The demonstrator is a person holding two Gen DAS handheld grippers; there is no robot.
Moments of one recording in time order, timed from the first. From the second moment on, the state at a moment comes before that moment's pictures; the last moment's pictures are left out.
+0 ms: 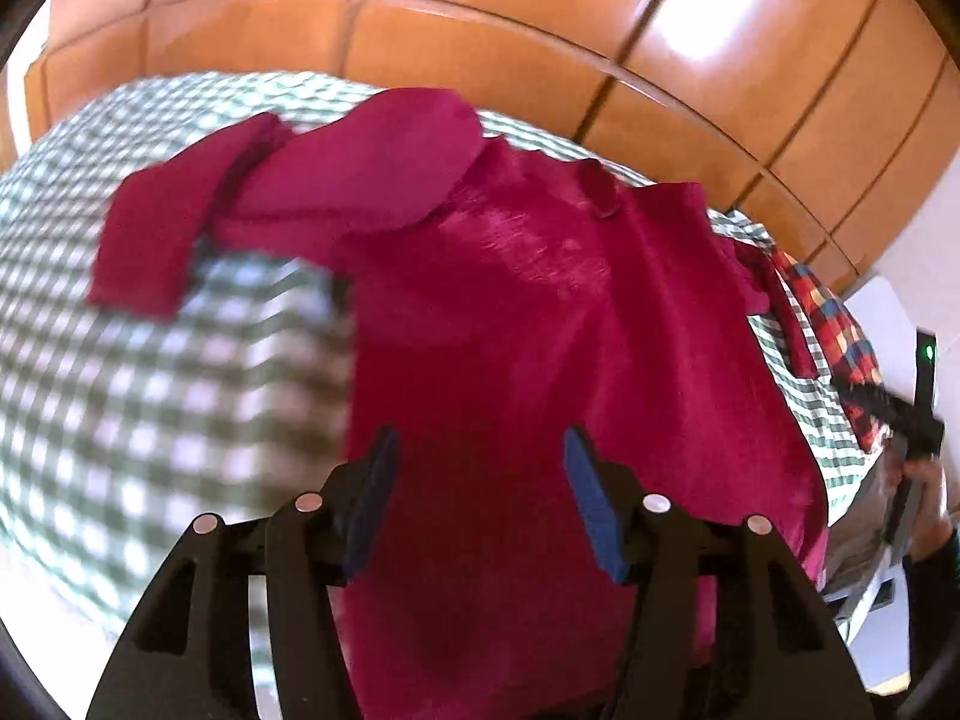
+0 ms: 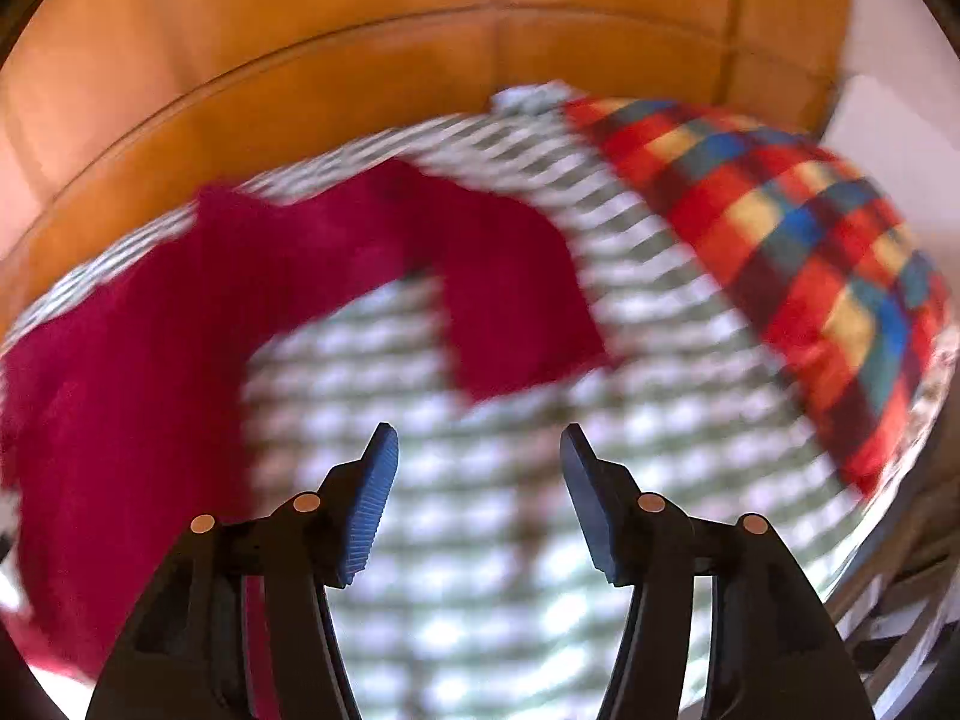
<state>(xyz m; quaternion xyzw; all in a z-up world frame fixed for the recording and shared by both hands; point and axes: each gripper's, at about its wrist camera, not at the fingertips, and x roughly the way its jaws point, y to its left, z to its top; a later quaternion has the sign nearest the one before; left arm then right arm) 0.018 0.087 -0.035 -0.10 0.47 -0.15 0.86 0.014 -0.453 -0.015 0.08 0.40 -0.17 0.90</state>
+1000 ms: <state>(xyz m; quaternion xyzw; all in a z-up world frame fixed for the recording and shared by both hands) 0.076 -0.030 -0.059 -0.03 0.49 -0.20 0.85 0.054 -0.609 0.061 0.00 0.33 -0.44 0.83</state>
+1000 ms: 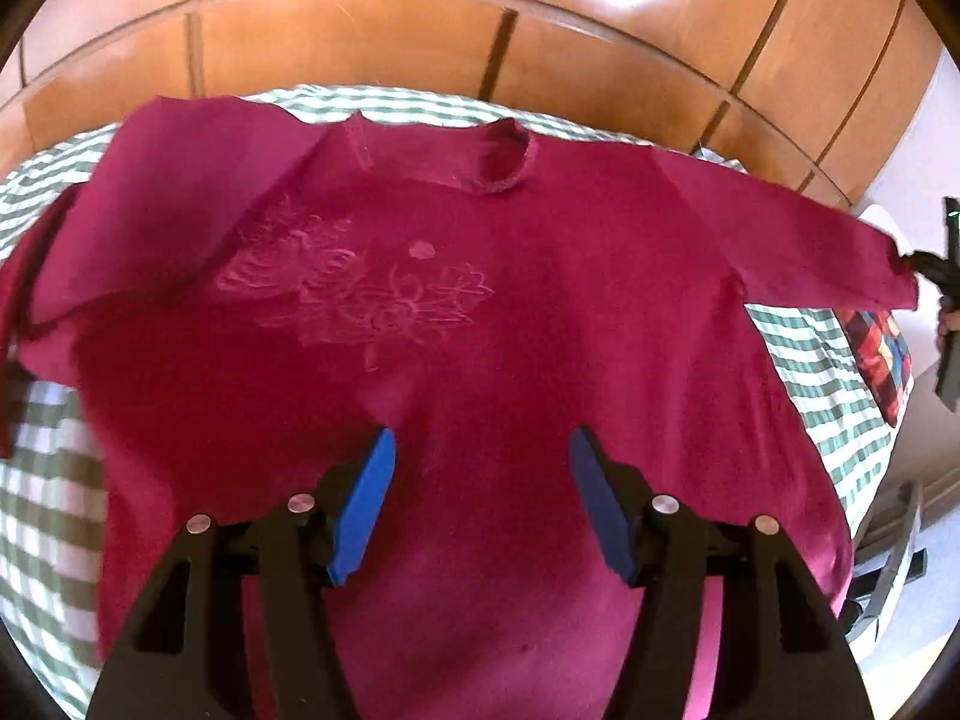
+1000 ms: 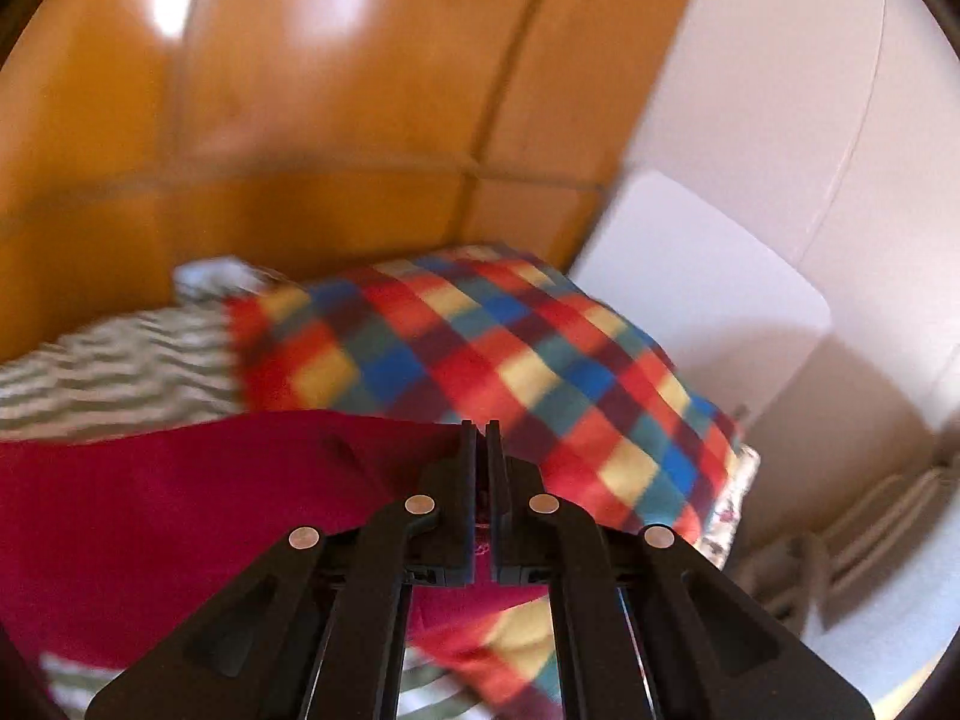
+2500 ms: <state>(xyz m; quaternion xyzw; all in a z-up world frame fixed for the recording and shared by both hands) 0.103 0.253 0.003 -0.04 0.41 0.05 0.91 0.118 -0.238 -0.097 0.01 0.39 -0.05 0.92</state>
